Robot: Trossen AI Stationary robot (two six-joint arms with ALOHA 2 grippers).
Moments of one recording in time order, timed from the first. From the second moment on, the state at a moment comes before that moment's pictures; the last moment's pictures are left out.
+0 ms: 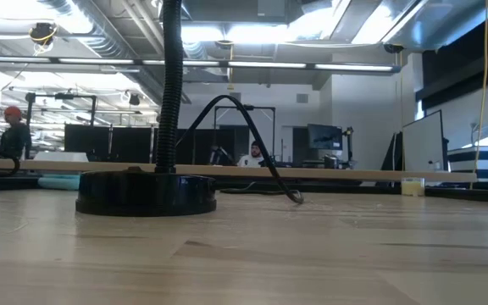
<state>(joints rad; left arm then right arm) -0.21 1.67 1.99 -1.43 -0.17 0.59 0.84 1.66 0.84 0.95 1.39 -0.21</state>
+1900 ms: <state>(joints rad) -0.22 1.68 1.96 -1.35 -0.14 0.37 0.58 1.87 1.10 1.17 0.99 -1.08</state>
